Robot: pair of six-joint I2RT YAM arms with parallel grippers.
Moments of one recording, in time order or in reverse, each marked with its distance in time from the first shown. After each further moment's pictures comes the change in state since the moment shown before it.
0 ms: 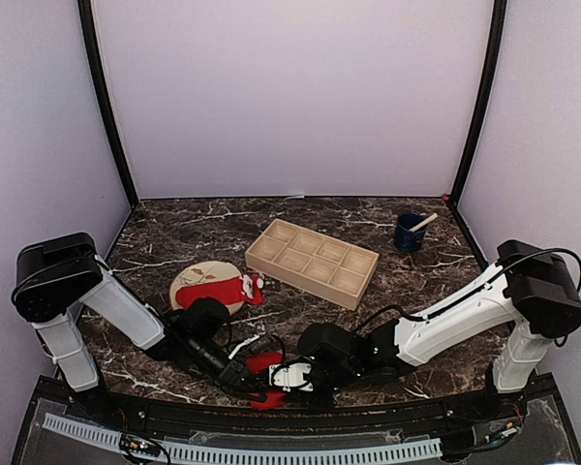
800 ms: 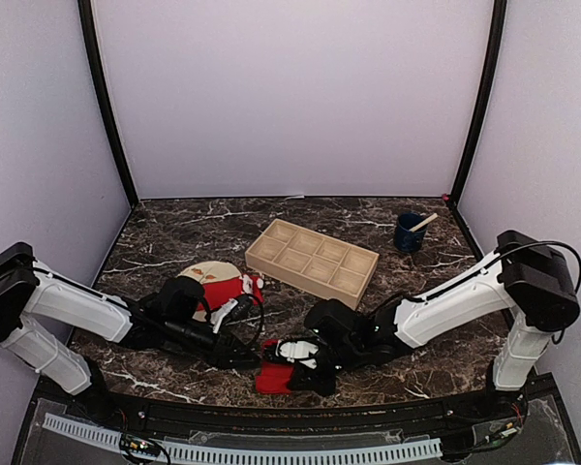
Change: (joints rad) left arm 0.074 -0.311 -0.025 -0.158 -0.354 0.062; right arm -0.124 0.004 0.010 -0.037 -0.138 0.170
